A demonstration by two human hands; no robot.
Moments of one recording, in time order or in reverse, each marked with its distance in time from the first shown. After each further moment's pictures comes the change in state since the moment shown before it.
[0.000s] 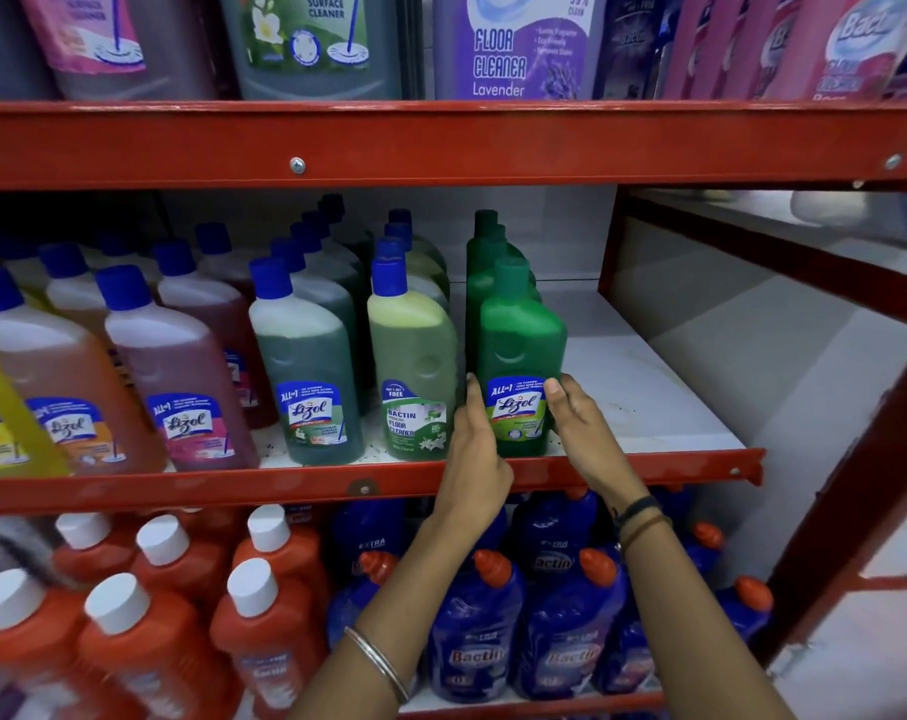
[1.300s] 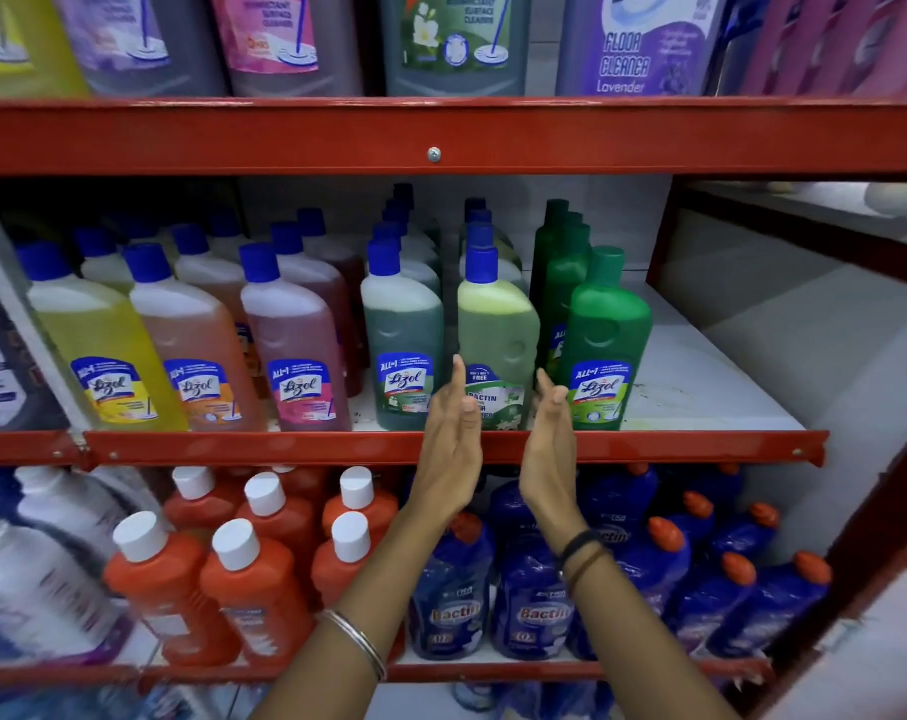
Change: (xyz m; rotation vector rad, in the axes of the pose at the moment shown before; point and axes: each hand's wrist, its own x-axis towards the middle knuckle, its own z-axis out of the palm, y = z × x) left_hand -0.040 -0.052 -0.096 -0.190 0.098 0.044; right_hand -0.066 -0.045 0.137 0.123 0.289 0.016
